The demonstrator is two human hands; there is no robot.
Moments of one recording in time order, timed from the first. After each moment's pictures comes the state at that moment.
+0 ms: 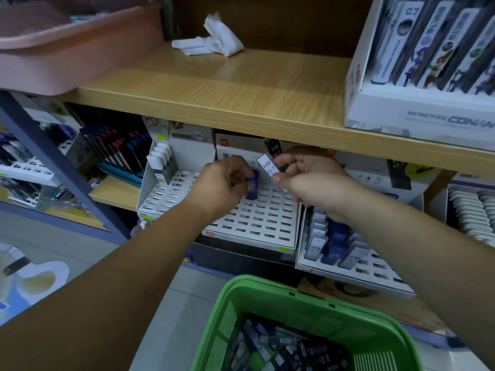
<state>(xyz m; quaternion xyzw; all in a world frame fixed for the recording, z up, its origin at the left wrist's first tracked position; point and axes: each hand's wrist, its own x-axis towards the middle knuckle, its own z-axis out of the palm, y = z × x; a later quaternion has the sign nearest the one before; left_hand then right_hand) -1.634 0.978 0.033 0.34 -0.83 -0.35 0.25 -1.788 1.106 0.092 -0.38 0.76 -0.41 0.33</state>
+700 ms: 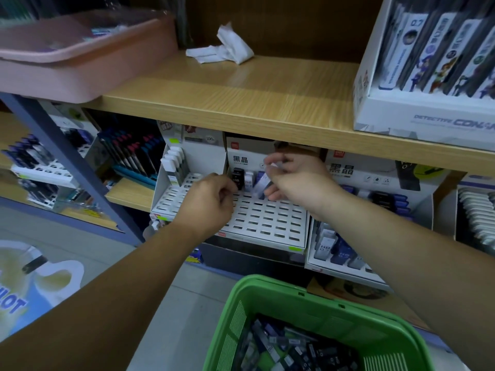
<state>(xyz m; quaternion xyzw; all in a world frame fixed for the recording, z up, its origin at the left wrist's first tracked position) -1.594 0.981 0.018 0.34 -0.87 -0.22 0.27 -1.768 1.084 0.083 -0.36 0.74 -0.46 0.34</state>
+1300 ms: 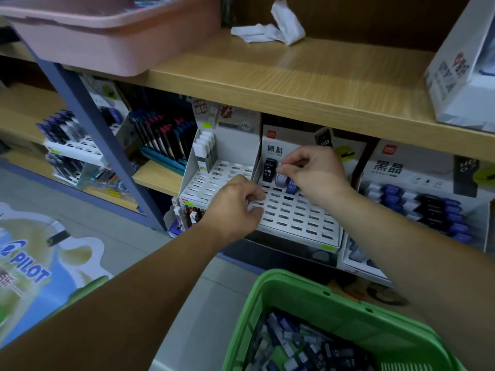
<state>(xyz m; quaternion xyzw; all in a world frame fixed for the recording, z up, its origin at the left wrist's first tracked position) -1.569 0.983 -0.011 0.35 -0.86 -0.28 0.24 -1.749 1.039 0.045 -0.44 0.75 -0.45 0.20</state>
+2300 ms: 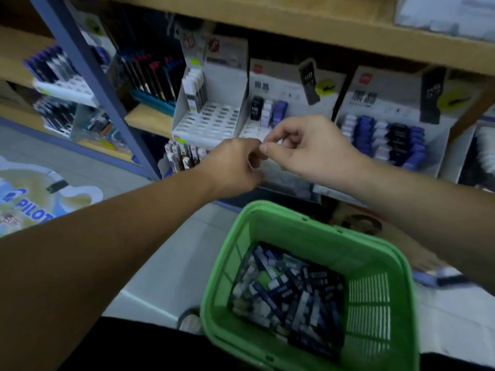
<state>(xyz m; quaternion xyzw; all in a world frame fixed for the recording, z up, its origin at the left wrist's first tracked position) -1.557 1.046 0.031 0.35 -0.89 -0.26 0.13 -1.711 1.140 0.077 -0.61 0.68 -0.35 0.21</state>
